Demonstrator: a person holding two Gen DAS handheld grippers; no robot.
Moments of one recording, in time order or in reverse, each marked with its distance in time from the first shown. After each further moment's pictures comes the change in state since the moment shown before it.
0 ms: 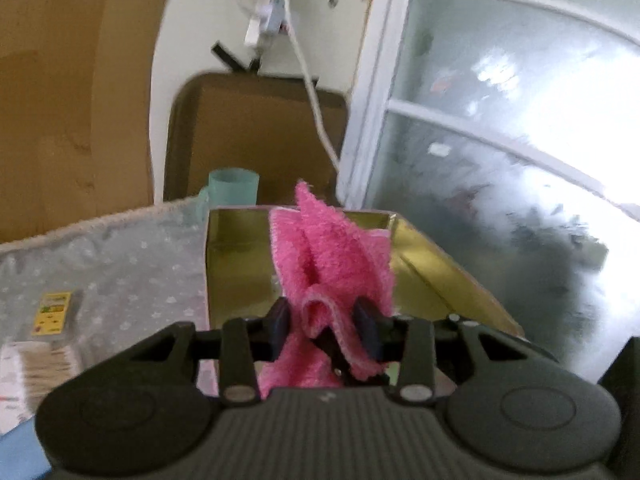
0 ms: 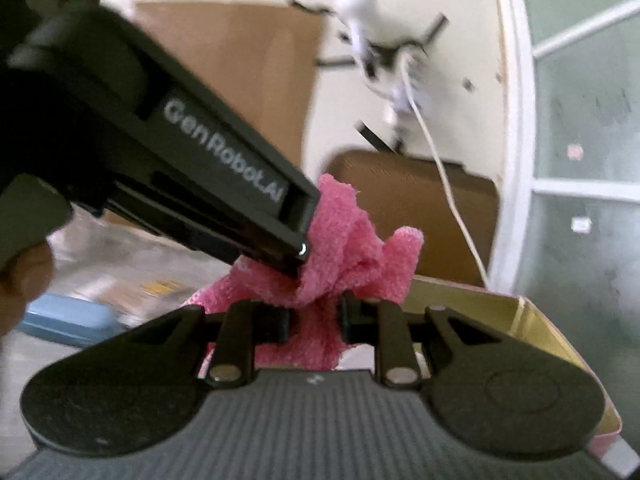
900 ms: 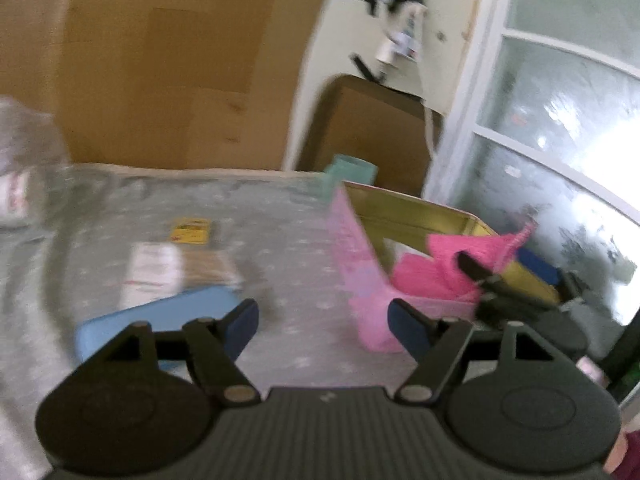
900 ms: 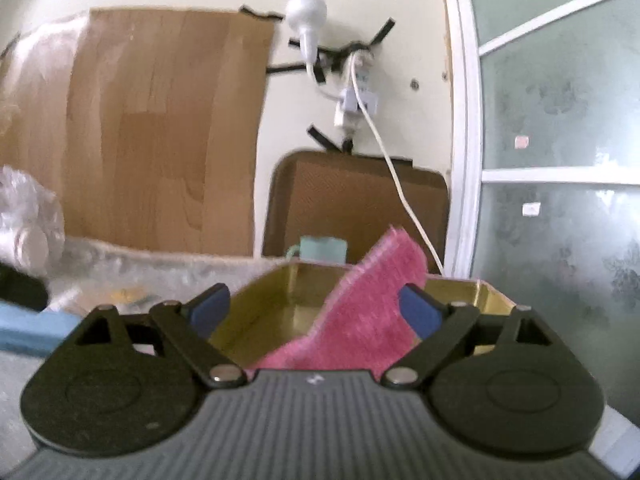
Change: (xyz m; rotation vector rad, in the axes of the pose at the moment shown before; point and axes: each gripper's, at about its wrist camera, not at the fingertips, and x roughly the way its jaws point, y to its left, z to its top) left arm -0.127 0.091 -0.093 -0.181 -0.084 0.162; right arm -0.024 0.010 -0.002 0.058 -0.066 -0.131
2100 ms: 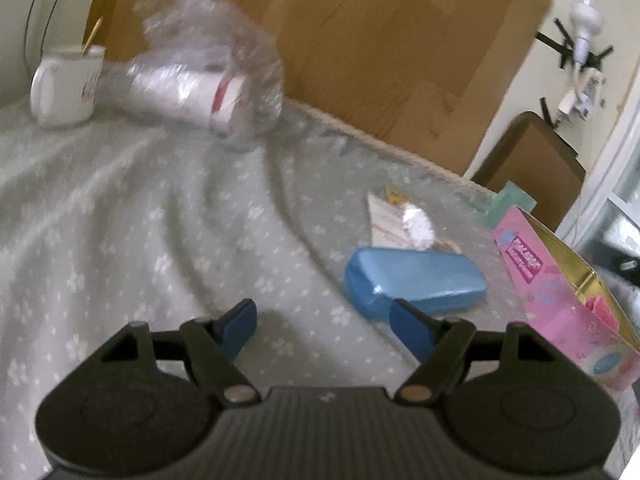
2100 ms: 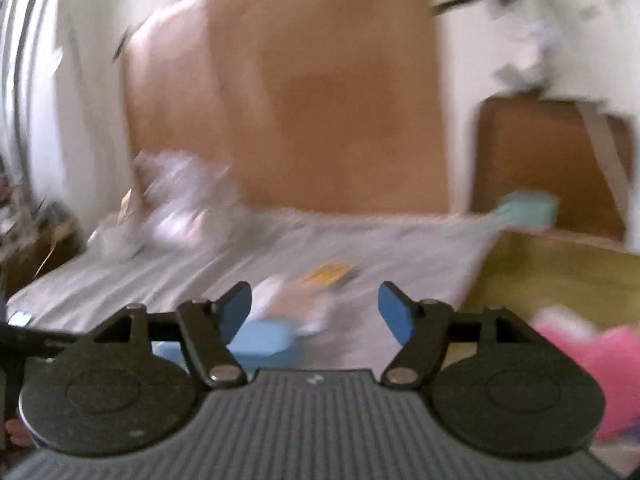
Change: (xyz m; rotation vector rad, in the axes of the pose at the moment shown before) left arm -0.030 0.148 -0.052 -0.333 0.004 0.234; right arm 0.056 0.054 0.055 0.066 0.320 0.590
